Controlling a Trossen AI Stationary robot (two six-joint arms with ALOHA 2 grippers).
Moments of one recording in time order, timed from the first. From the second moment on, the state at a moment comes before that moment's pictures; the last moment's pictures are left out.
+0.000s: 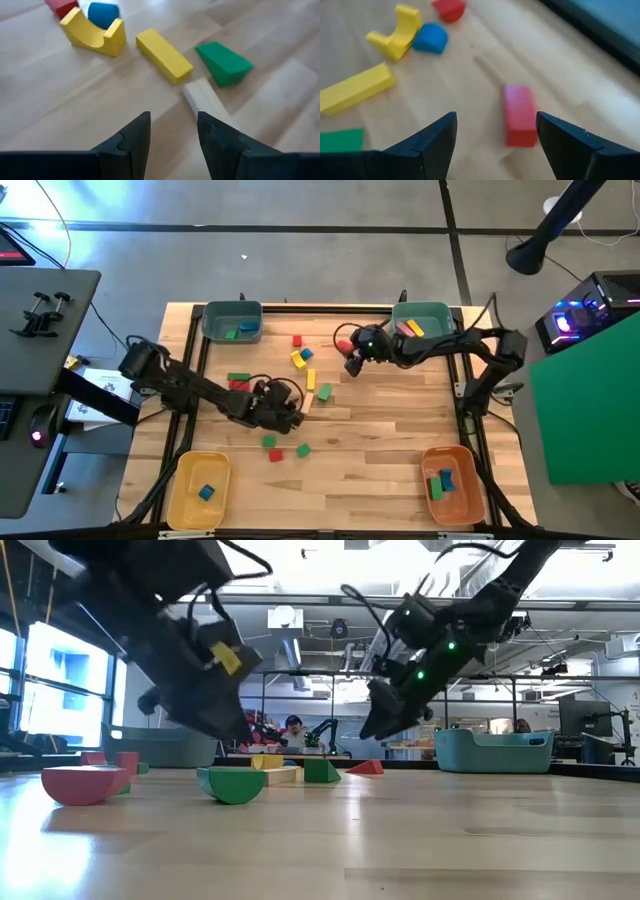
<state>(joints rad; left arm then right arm) -0.27 1.67 0.76 -0.18 -0.74 -0.99 -0.37 1.69 0.80 0.16 0.14 0.14</state>
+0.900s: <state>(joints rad) -0.20 1.77 0.77 0.07 -0.45 -0.94 -0.17 1.60 0.80 0.07 0.31 0.10</state>
